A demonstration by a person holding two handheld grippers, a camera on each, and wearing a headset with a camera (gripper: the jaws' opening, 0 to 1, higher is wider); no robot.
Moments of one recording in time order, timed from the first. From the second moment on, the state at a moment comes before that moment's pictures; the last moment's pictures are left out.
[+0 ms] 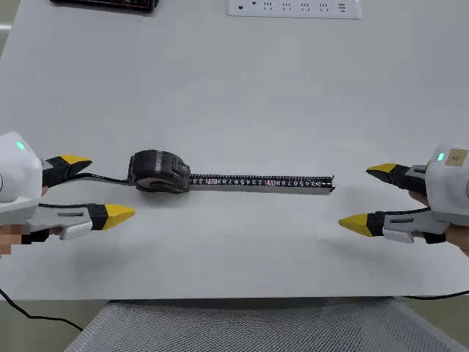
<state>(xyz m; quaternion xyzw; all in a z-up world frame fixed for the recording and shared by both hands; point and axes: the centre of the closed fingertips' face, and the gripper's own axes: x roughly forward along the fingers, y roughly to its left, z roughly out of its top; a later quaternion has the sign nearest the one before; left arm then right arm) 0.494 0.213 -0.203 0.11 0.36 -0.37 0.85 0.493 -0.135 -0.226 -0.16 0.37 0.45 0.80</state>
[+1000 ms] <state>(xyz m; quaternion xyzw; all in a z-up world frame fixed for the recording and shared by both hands) 0.474 0.211 -0.197 0.08 0.35 -0.36 0.86 0.479 -0.139 -0.215 -0.14 0.36 0.43 0.82</state>
